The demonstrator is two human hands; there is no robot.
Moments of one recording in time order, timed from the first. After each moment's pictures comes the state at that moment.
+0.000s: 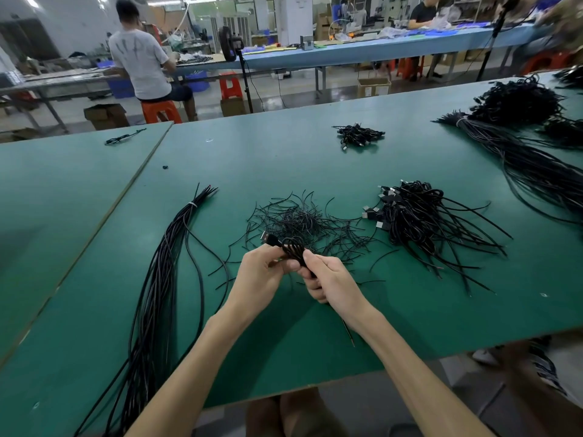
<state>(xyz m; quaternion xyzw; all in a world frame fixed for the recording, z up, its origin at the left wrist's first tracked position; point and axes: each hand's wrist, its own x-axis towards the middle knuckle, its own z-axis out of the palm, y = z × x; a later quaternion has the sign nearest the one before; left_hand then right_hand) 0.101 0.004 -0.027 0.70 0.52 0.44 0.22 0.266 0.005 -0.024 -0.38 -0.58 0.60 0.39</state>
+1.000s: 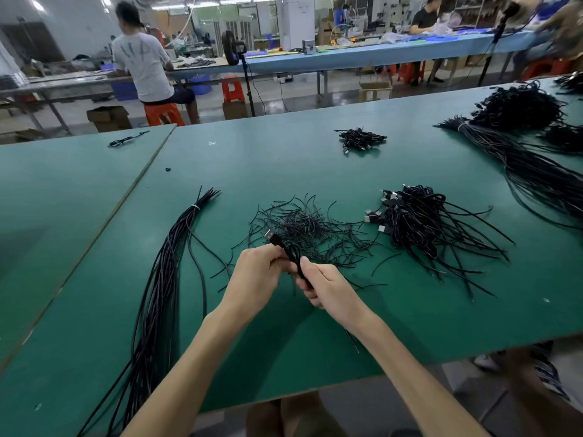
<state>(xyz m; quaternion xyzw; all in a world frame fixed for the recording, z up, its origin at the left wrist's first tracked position) 0.095 0.008 -0.018 0.70 0.58 0.39 0.15 0.260 0.005 -0.032 -0.37 -0.62 0.58 0.37</state>
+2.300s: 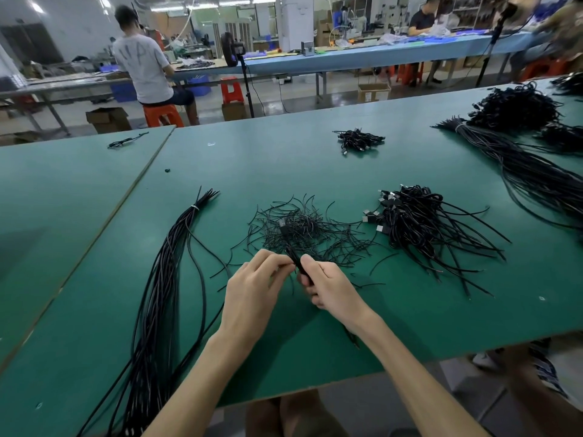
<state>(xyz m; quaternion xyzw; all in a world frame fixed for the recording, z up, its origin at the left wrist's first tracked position) 0.104 -0.026 -0.030 0.71 0.56 0.42 -0.04 0.262 0.008 -0.033 -0.42 -0.60 0.57 0.37</state>
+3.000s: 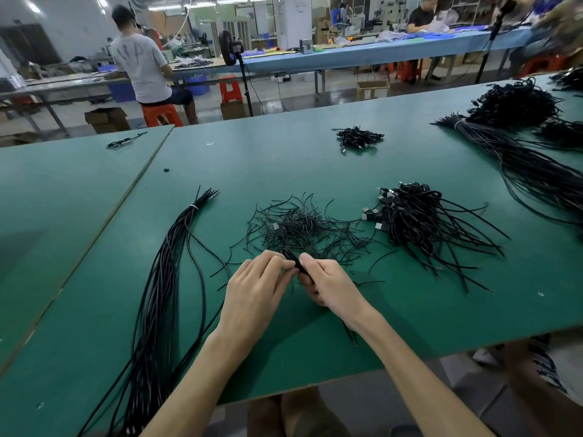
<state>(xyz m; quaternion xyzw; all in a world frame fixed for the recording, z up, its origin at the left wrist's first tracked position) 0.097 -0.020 -0.046 0.75 0.49 0.39 -0.19 0.264 0.008 -0.030 -0.40 -0.61 0.56 0.38</state>
